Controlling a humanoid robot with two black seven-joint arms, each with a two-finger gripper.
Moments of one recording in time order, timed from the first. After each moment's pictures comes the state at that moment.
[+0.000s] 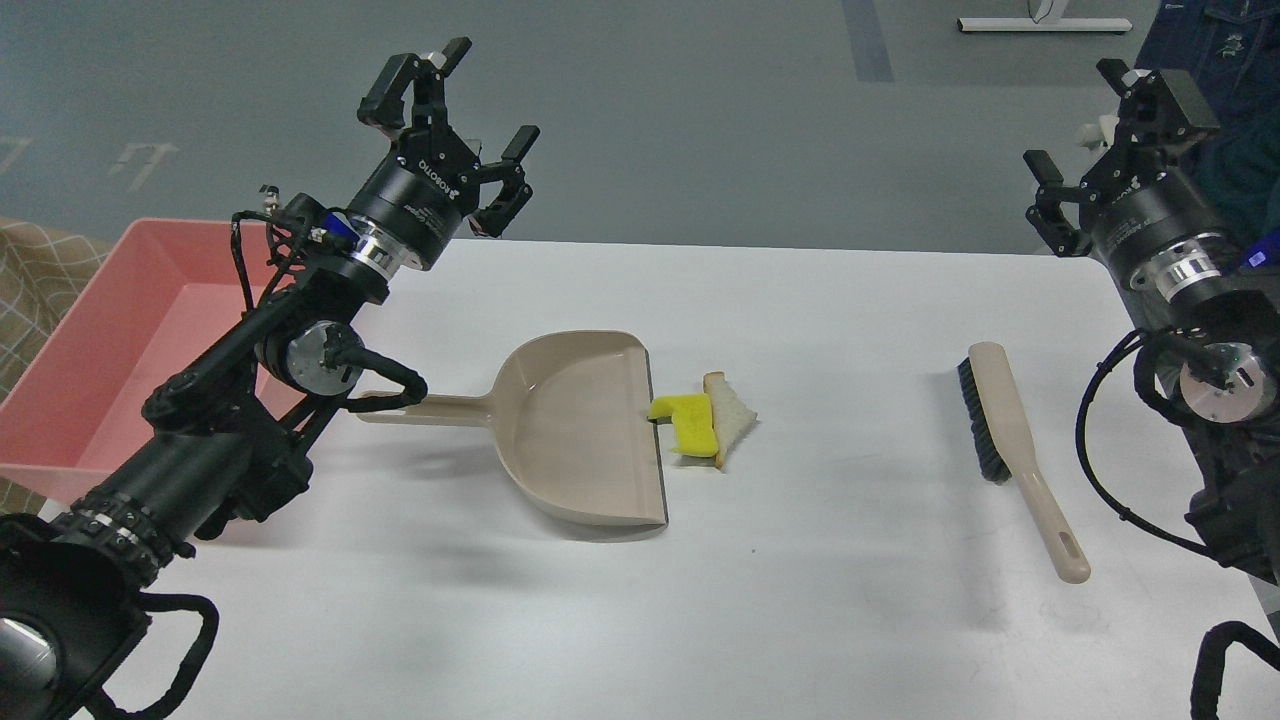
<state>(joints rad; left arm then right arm) -0.68 0.25 -0.95 -0.88 0.37 -0.38 -0.37 0.57 -0.23 1.50 0.92 -0.88 0.37 0.06</state>
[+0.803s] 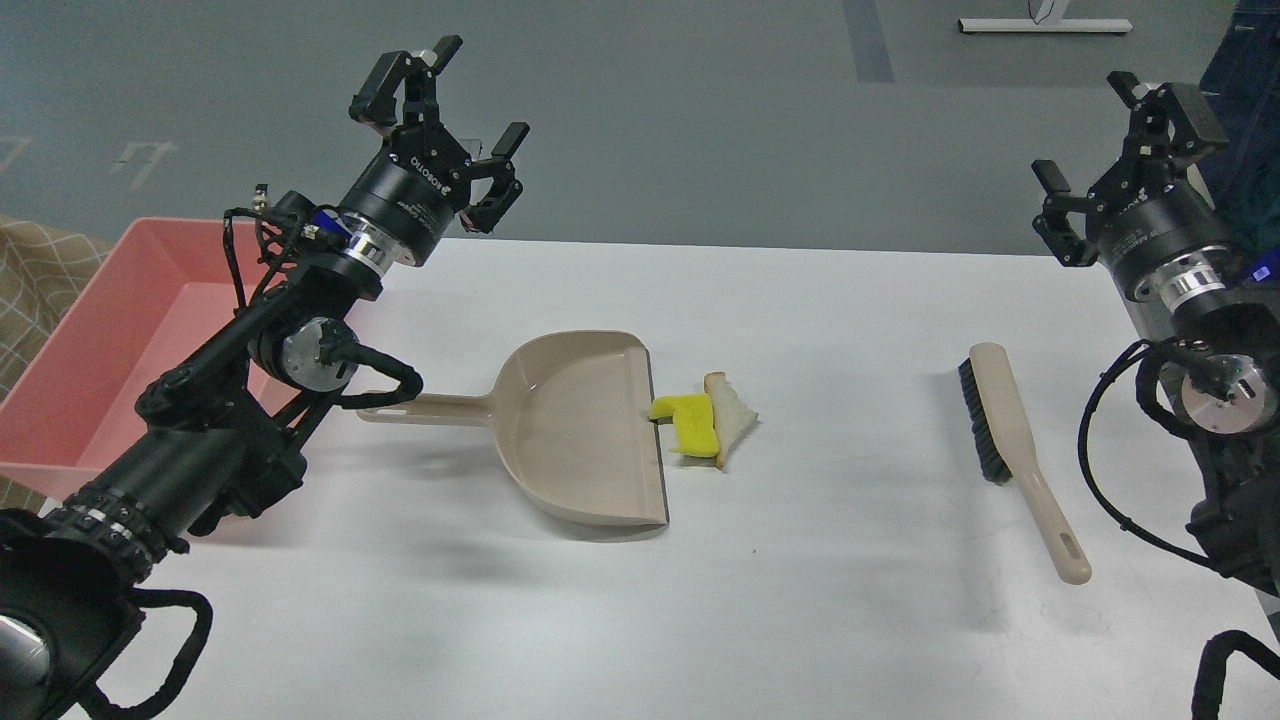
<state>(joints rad) -0.69 0.27 -0.95 -0.88 0.37 -0.39 -0.38 0.57 -0.23 1.51 0.92 -0.87 0.36 0.07</state>
